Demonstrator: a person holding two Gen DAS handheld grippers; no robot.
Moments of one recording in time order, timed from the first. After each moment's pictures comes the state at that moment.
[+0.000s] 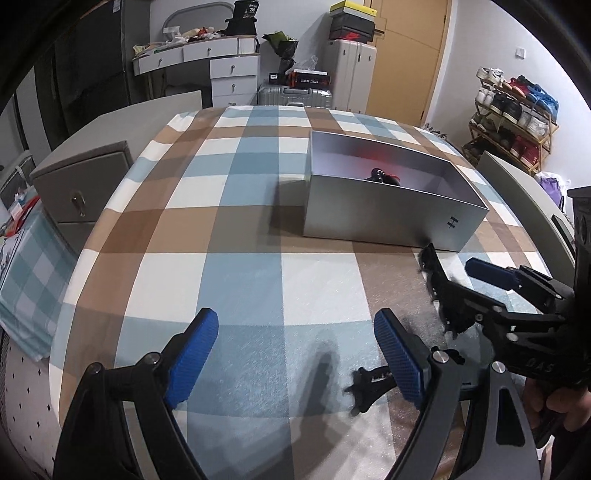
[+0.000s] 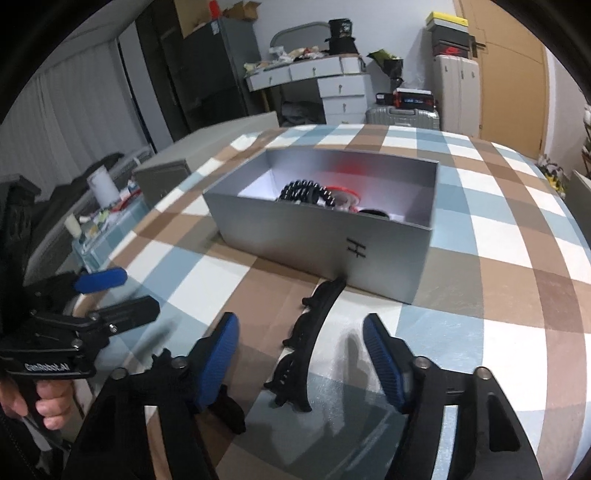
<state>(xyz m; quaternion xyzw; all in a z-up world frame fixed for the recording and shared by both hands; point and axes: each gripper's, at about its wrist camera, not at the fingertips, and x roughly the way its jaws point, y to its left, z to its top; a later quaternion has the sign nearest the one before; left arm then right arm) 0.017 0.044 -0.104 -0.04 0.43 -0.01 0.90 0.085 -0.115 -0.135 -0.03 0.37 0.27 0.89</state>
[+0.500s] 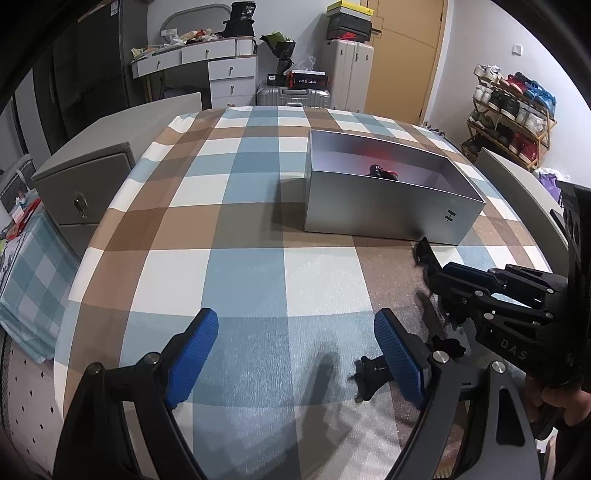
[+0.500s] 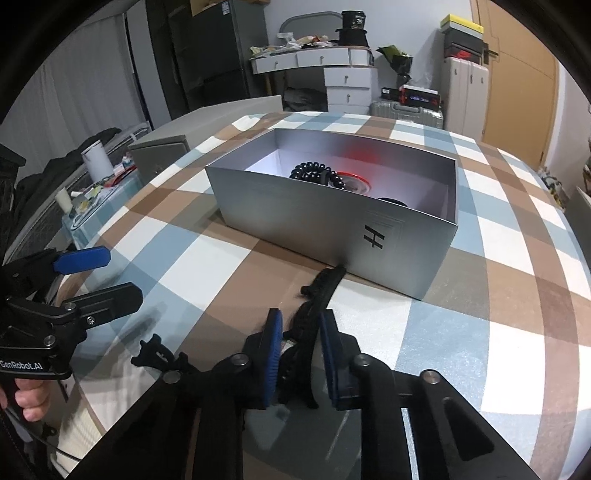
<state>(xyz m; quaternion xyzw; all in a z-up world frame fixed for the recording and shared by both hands) 0.009 0.044 -0.103 -0.04 0.43 -0.01 0.90 0.083 -0.102 -0.141 -0.07 0.38 0.26 0.89</state>
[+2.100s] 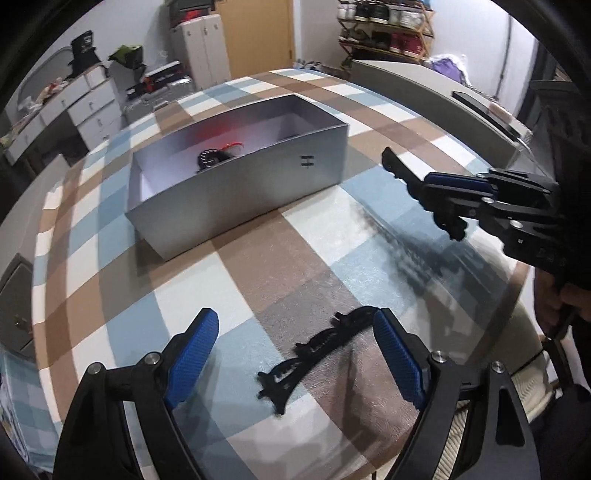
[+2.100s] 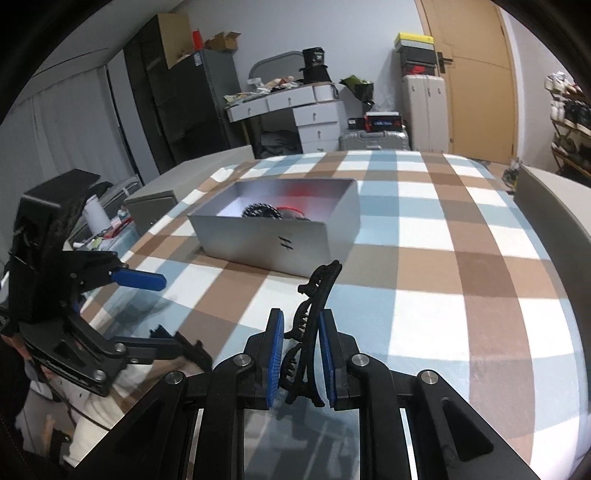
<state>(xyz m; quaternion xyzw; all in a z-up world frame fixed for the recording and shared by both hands) 0.032 -0.024 -0.103 0.13 0.48 -0.23 0.84 0.042 -0.182 -0.117 0.01 0.32 0.23 0.92</state>
